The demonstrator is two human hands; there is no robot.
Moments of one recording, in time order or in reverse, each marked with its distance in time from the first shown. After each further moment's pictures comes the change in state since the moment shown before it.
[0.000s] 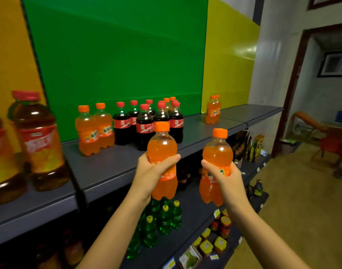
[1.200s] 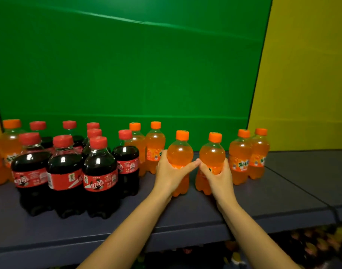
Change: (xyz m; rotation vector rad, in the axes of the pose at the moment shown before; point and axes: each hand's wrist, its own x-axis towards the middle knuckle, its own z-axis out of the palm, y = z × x) left_hand 0.392 -0.143 0.198 0.377 0.583 0.159; right_hand 0.485 0.167 -0.047 0.072 -0.397 -0.149
